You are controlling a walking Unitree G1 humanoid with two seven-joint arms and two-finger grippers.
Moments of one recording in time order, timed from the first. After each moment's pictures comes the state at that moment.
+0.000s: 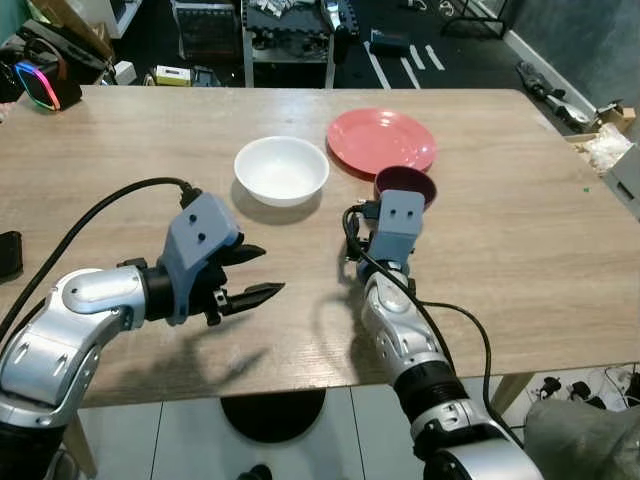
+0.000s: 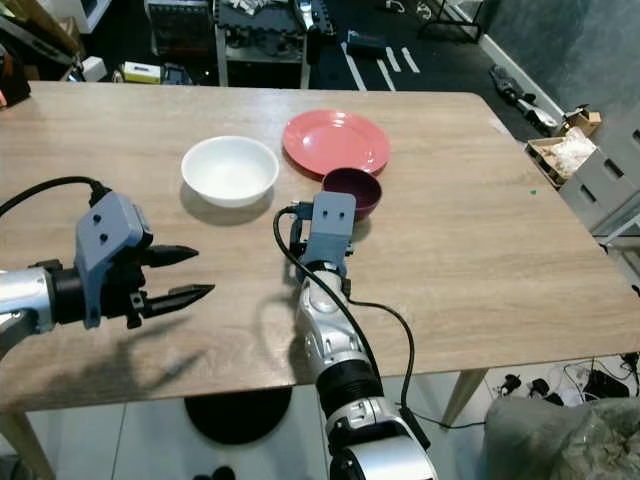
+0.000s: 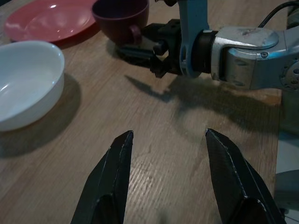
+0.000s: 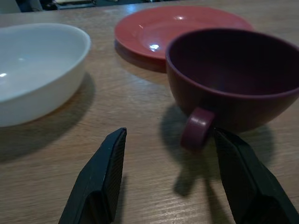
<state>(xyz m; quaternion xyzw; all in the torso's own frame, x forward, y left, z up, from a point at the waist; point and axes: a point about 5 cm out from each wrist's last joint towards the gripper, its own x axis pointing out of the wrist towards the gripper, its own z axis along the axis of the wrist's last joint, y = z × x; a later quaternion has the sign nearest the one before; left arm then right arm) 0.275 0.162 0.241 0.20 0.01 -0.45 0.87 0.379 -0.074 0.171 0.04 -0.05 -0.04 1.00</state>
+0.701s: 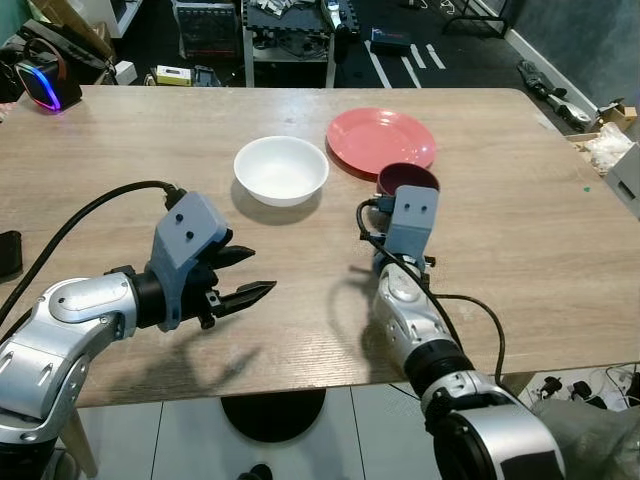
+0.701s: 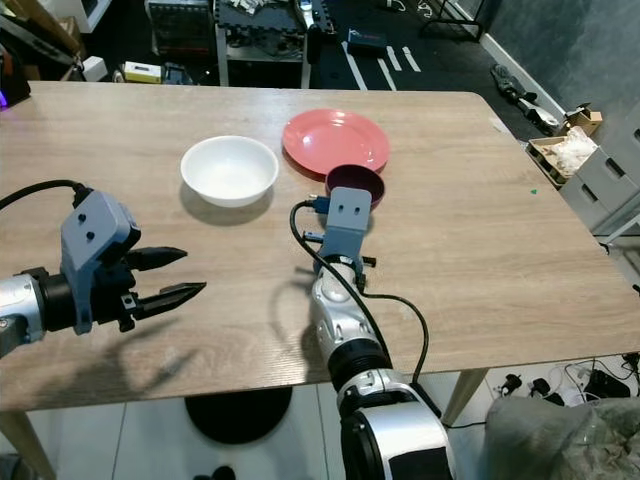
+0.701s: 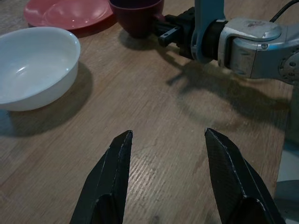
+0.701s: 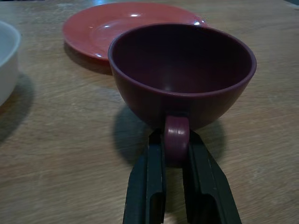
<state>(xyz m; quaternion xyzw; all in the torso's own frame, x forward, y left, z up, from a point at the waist) 0.272 0.167 0.241 0.18 0.02 -0.42 0.89 0.392 -0.102 0.171 0.02 -0.04 -0.11 0.99</state>
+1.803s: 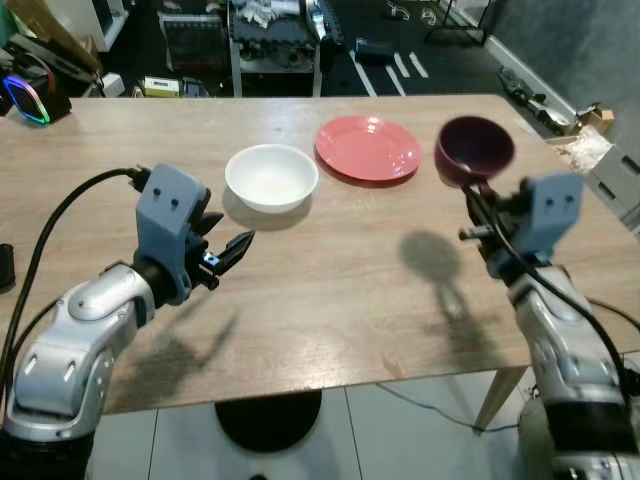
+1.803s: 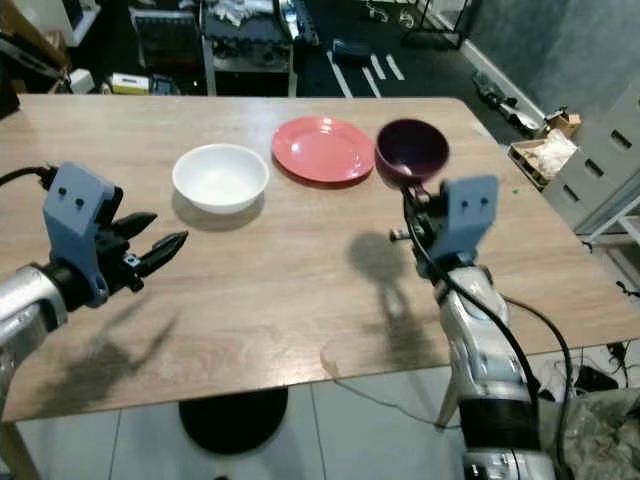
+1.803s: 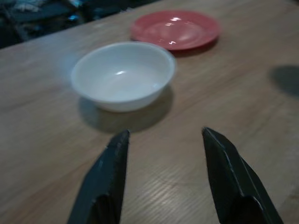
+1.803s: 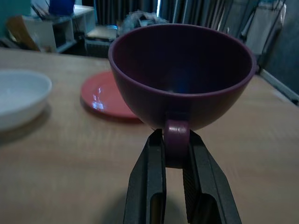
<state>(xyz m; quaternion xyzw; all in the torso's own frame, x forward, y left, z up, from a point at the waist) 0.291 0.175 0.239 0.11 -0.02 -0.18 0.98 0.326 -0.224 0.211 -0.04 -0.13 0.05 0.99</state>
